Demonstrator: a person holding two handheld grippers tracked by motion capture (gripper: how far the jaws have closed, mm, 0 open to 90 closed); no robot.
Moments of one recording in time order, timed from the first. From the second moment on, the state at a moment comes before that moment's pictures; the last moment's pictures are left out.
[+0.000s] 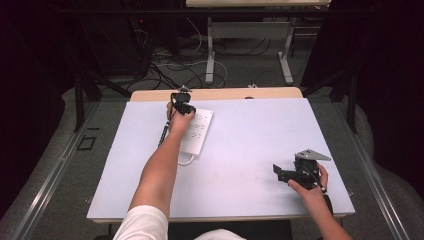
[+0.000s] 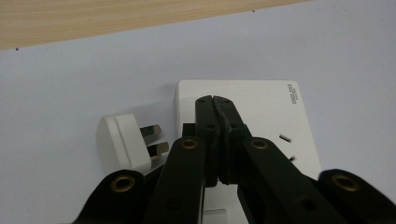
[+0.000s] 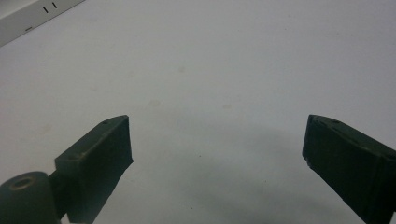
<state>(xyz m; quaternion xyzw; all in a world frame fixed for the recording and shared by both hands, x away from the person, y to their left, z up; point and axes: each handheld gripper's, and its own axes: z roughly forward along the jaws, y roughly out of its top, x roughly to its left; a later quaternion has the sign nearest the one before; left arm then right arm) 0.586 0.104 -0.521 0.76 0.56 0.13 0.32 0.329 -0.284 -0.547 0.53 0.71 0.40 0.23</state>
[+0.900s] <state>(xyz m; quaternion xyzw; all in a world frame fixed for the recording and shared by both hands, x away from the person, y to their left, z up) 0.586 0.102 -0.525 0.76 0.56 0.13 0.32 0.329 -0.284 -0.546 0.52 0.71 0.40 0.23</state>
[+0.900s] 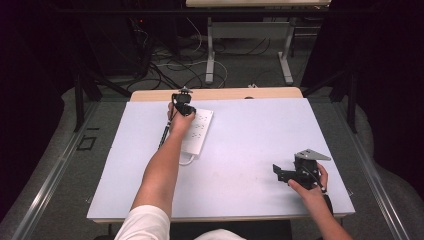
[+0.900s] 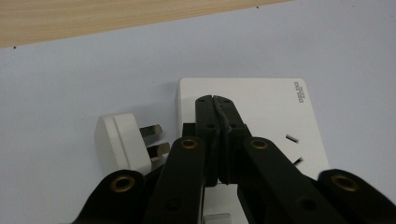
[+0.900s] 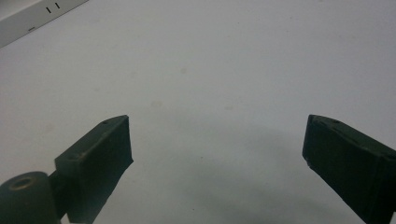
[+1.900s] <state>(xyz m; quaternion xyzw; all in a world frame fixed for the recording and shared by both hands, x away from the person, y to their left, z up) 0.586 0.101 -0.528 0.76 0.56 0.14 0.32 0.329 -0.284 -0.546 0.52 0.72 0.40 0.23</state>
